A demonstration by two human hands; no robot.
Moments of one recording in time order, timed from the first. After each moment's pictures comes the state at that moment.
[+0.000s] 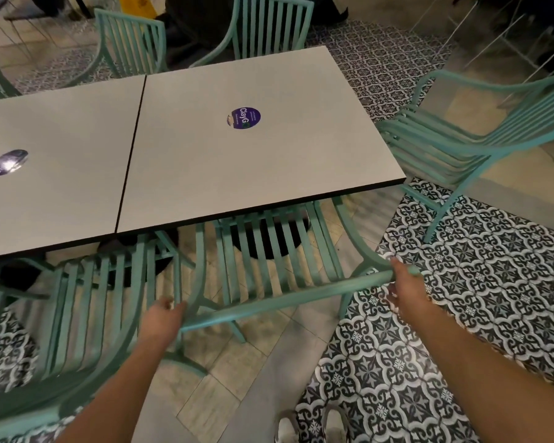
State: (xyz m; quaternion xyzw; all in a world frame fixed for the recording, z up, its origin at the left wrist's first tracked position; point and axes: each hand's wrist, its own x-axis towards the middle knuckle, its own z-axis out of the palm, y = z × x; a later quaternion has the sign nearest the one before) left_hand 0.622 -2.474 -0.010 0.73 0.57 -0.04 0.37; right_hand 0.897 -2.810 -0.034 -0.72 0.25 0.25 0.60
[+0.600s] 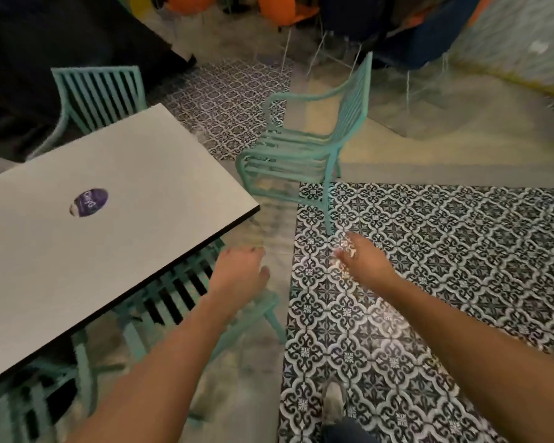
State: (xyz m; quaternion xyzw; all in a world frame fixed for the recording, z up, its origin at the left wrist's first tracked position) left_hand 0.938 -2.736 0.082 0.99 -0.06 -0.10 0.01; right_hand 0.971 -2.988 0.047 -0.92 0.02 0.15 0.36
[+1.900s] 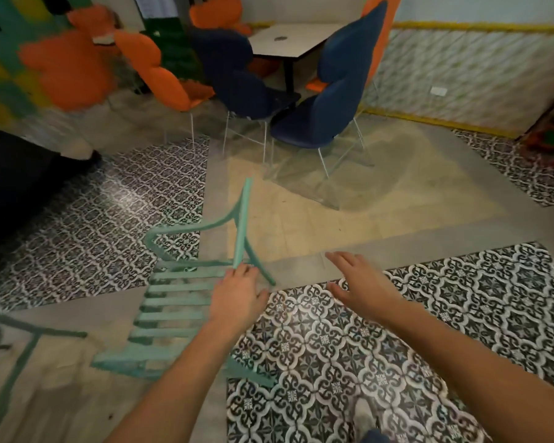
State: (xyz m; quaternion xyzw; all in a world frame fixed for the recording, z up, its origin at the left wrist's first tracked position) left_hand 1.579 -3.096 0.074 0.99 -0.13 -0.04 0.03; right_hand 1.543 -3.345 0.076 -0.98 -0.06 0.05 0.18
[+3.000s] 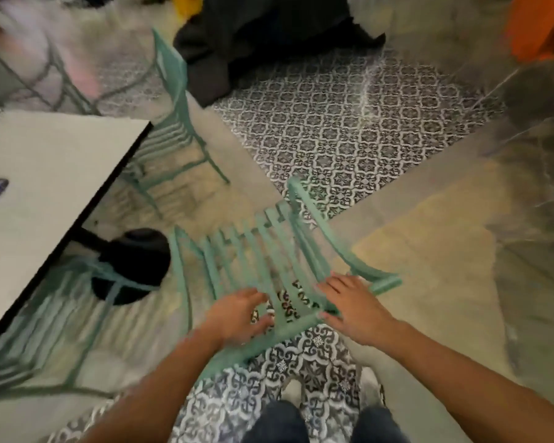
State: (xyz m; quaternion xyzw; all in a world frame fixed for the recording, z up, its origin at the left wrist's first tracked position) left_hand 1.766 -3.052 0.021 0.92 0.30 -0.20 0.17; right_hand 1.998 -3.199 -0.014 -0.71 -0.67 0.23 0.00
